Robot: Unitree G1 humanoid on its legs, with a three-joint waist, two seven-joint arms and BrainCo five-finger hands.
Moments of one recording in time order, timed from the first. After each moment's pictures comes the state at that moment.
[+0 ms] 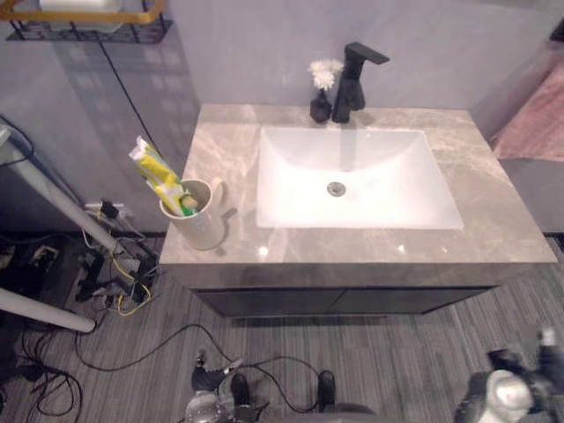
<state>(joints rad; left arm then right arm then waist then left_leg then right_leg) 0.16 -0.07 0.23 0.79 0.20 -0.12 0.26 0.13 0.09 -0.65 0.32 0.30 -0.33 -0.60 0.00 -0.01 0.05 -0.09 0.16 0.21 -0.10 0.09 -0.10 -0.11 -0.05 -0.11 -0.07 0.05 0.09</state>
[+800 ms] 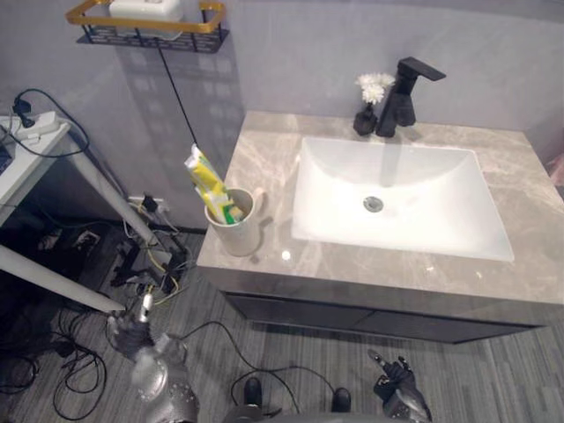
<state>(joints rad) 0.11 -0.05 0.44 0.27 -0.49 -0.34 0.33 -0.01 0.05 -0.34 1.03 0.26 -0.15 -0.21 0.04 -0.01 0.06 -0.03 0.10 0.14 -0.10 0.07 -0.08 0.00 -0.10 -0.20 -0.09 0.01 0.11</state>
